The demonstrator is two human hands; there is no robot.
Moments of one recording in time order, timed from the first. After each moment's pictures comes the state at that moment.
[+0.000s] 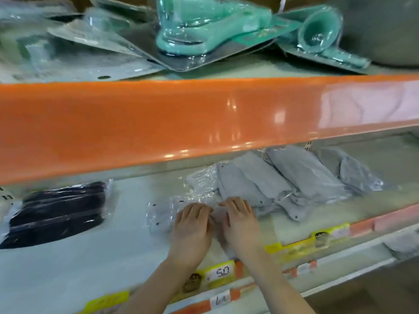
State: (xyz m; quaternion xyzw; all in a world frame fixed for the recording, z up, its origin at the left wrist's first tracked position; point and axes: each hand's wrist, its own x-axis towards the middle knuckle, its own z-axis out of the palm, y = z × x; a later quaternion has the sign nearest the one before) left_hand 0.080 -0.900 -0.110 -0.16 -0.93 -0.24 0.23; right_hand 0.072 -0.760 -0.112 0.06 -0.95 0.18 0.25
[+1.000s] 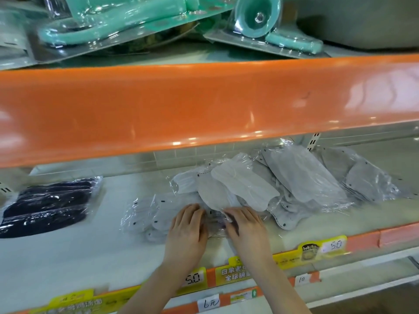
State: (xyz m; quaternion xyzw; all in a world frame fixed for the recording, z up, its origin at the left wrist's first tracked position) left_hand 0.080 -0.852 -0.131 -0.10 -0.95 -0.23 0.19; right_hand 0.072 -0.683 -0.126 0.13 -0.93 0.26 0.23
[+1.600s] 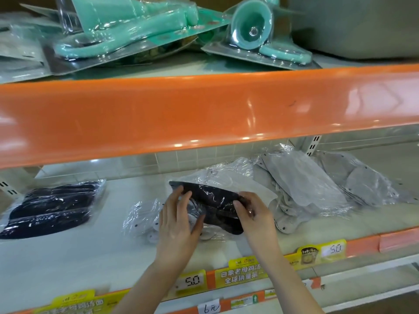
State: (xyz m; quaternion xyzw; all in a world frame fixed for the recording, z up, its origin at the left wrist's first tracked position) left_hand 0.082 -0.859 -0.097 -0.07 -0.90 -0.30 0.31; right_hand 0.072 -0.681 -0.066 0.04 -0.80 0.58 0.14
